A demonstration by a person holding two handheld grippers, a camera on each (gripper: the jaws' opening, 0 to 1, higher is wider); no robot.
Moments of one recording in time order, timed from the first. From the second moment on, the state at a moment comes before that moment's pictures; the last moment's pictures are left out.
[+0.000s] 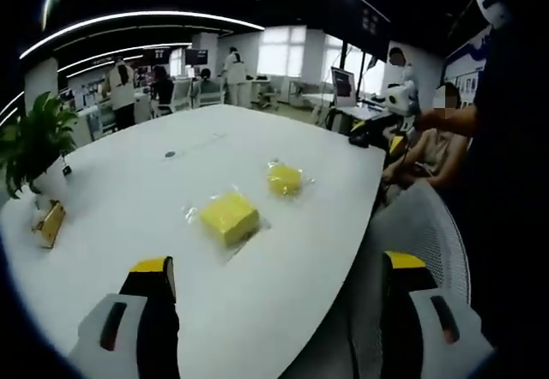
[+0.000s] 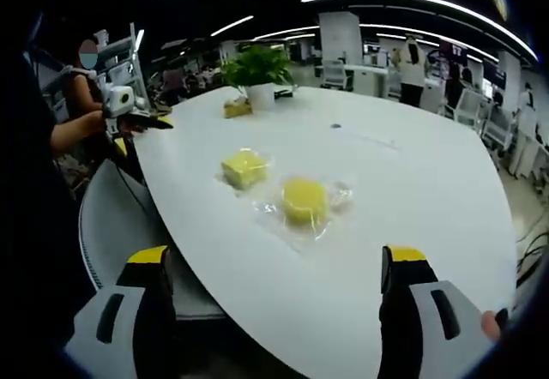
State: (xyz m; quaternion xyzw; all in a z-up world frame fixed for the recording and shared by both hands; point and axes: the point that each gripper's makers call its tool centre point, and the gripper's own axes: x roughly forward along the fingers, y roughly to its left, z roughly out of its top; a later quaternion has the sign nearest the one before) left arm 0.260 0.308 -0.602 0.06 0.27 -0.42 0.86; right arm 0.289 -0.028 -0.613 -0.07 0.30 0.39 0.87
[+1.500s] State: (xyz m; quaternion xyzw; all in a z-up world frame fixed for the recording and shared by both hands) left arm 0.357 0.163 -0.587 -0.19 0.34 -0.44 0.81; right arm 0.256 -0.063 -0.602 -0.05 0.30 0.34 0.89
